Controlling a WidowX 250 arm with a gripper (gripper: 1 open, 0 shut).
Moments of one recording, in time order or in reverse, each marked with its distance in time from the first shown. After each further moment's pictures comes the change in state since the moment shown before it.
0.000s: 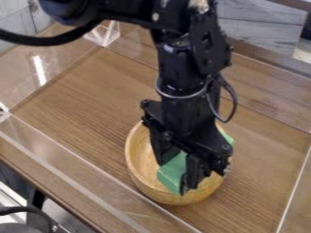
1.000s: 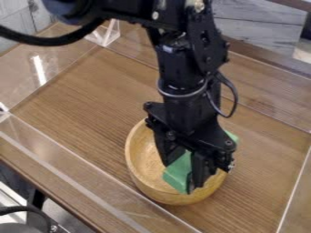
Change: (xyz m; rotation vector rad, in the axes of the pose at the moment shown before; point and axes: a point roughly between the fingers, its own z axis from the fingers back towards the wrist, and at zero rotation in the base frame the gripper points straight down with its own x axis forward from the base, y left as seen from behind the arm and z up) arm 0.006 -0.001 -0.004 -0.050 -0.015 0.028
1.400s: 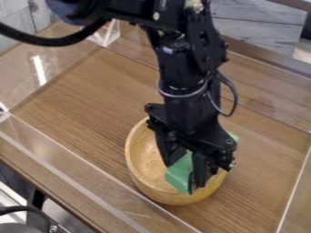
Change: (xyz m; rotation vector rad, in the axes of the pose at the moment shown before) arm 0.000 0.001 -0.004 -0.016 0.008 0.008
